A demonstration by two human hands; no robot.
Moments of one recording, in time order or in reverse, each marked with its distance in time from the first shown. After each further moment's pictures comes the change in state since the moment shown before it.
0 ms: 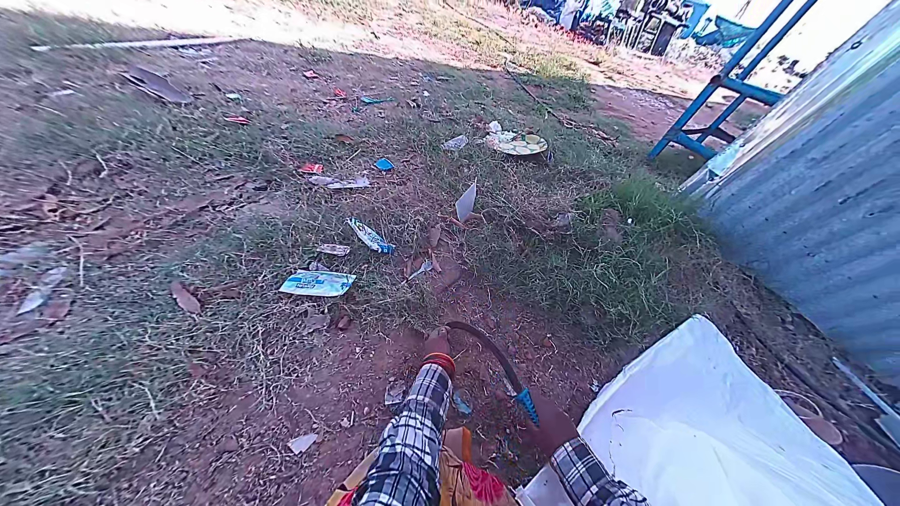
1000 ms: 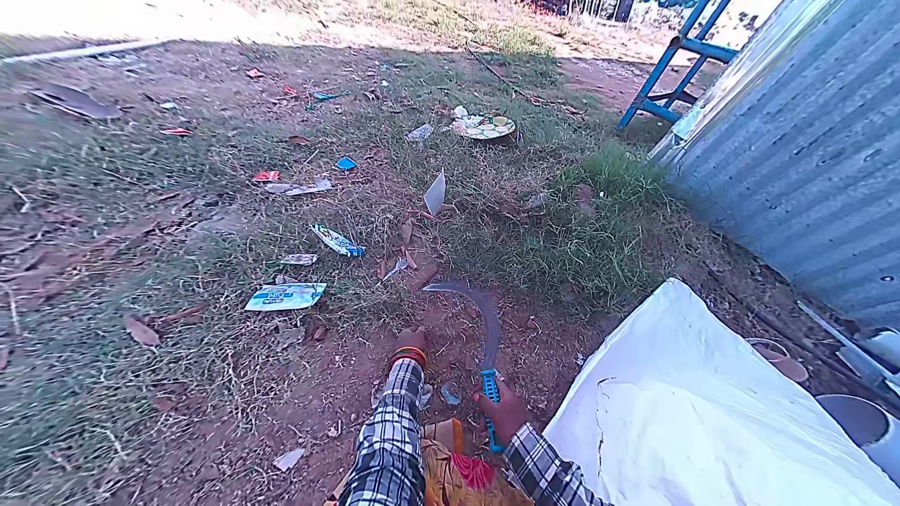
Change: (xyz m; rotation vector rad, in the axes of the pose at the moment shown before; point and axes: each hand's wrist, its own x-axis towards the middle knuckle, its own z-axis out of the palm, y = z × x) left_hand 0.020 -0.004 -0.021 0.306 0.007 -0.051; right_hand -0.012 -0.051 0.031 1.012 0.021 0.041
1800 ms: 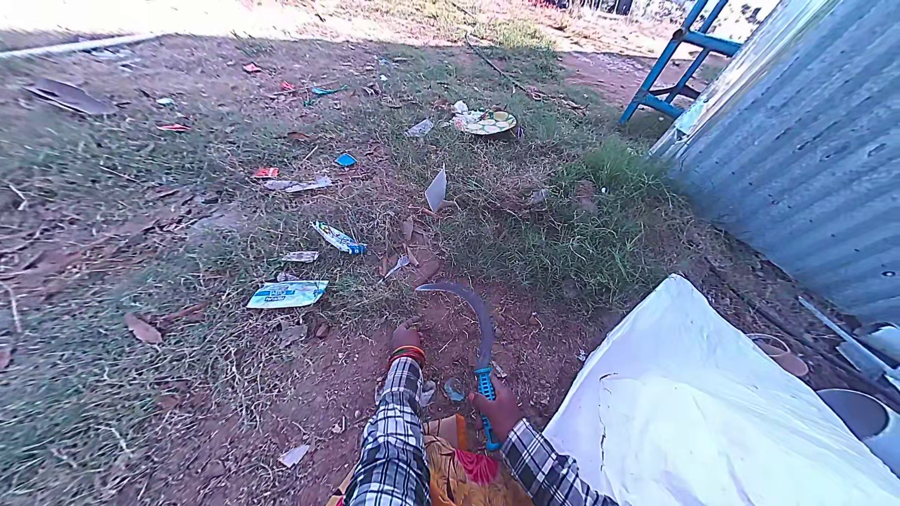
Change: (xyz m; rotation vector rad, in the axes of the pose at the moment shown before) left_hand 0.001 -0.005 -0.002 -0.398 0.102 0.062; right_hand 0.010 0.009 0.016 0.116 -0.052 -0.008
